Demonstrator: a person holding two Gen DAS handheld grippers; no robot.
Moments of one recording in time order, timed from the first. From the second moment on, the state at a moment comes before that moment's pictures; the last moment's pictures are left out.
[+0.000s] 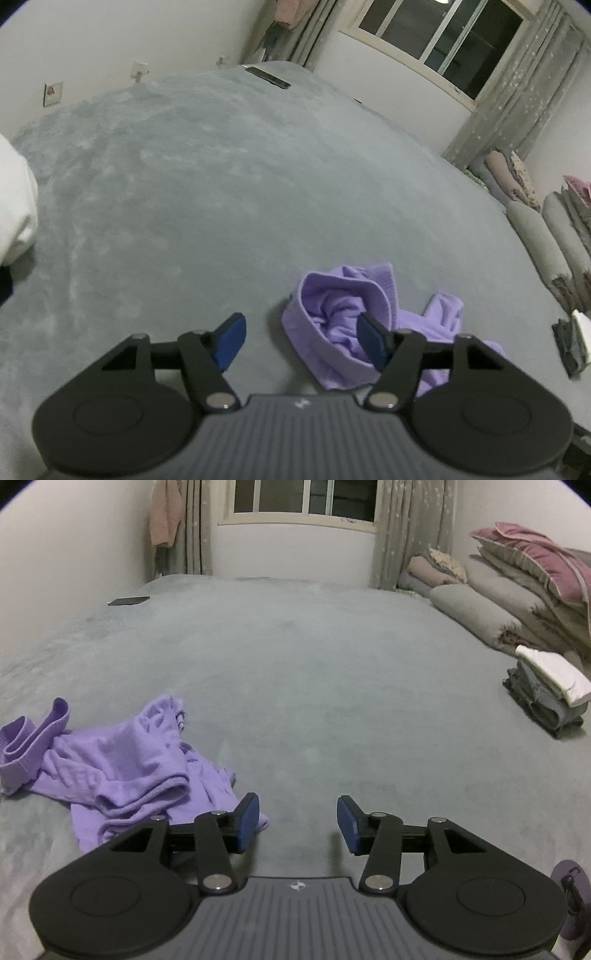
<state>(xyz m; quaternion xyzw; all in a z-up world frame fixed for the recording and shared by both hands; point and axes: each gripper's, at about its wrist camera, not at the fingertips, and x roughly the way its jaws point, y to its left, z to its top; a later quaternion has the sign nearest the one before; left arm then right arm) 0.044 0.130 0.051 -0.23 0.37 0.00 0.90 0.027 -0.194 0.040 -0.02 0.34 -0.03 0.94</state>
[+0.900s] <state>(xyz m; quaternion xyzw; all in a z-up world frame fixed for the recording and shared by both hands) 0.047 0.146 0.082 -0.28 0.24 -0.04 0.93 -0.007 -0.177 0.089 -0.09 0.17 -0.03 0.98</state>
